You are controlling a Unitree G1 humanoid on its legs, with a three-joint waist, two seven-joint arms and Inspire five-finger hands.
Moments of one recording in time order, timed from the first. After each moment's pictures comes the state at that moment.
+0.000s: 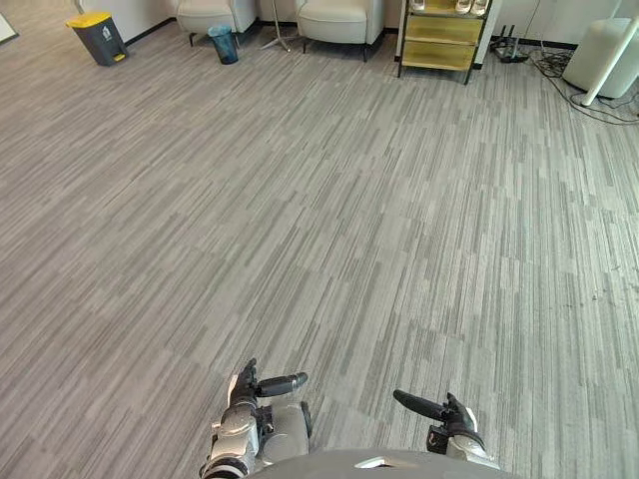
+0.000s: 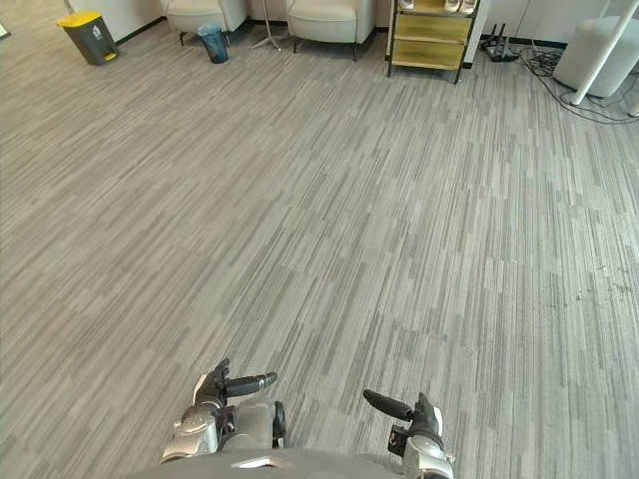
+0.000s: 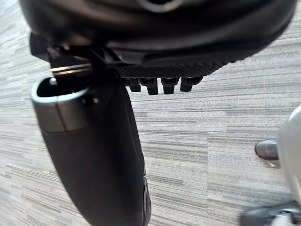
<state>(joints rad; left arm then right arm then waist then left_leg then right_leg) 0.03 -0.02 0.26 0.92 0.06 -0.04 0.08 0.04 0.02 -0.31 1.00 0.01 0.02 -0.17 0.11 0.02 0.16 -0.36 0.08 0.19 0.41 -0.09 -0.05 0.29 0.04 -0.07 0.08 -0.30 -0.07</state>
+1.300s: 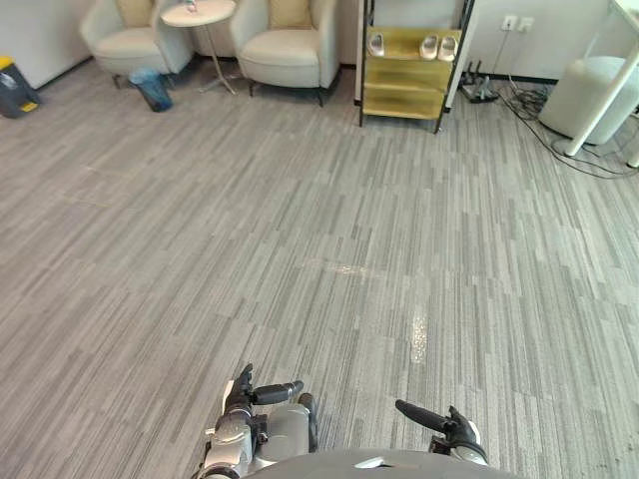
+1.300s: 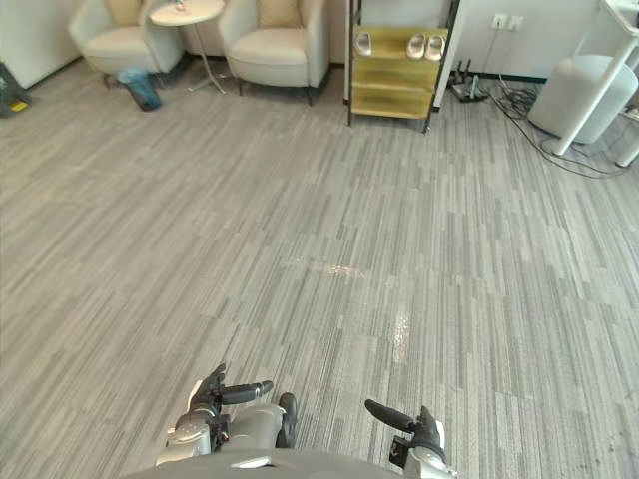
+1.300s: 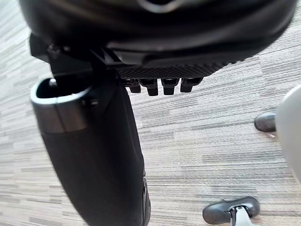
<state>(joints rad) 0.05 0.02 0.22 0.93 0.06 -0.04 0.07 0.06 0.05 -0.33 1.02 0.00 0.02 -0.15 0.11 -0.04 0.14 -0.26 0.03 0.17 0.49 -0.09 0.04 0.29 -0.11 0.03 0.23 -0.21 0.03</state>
